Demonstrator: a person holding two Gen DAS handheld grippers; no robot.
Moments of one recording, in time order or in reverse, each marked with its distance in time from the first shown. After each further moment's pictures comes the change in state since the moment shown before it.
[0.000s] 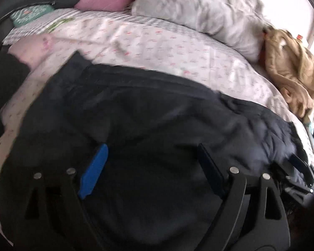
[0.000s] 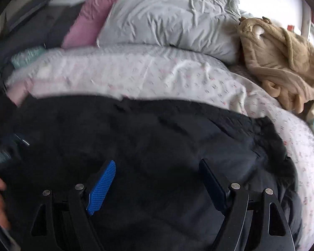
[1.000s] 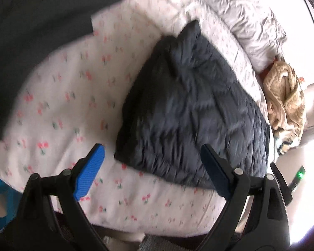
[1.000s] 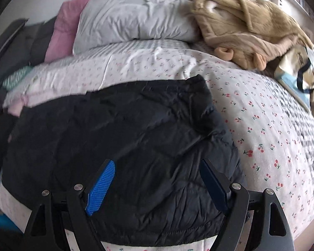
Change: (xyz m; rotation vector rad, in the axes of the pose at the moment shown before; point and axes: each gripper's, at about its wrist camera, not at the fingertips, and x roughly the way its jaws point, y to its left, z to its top) left arm -0.098 0.162 -0.075 -0.330 0.347 -0.207; right arm -0.090 -0.089 -0.043 0.150 0.080 0.035
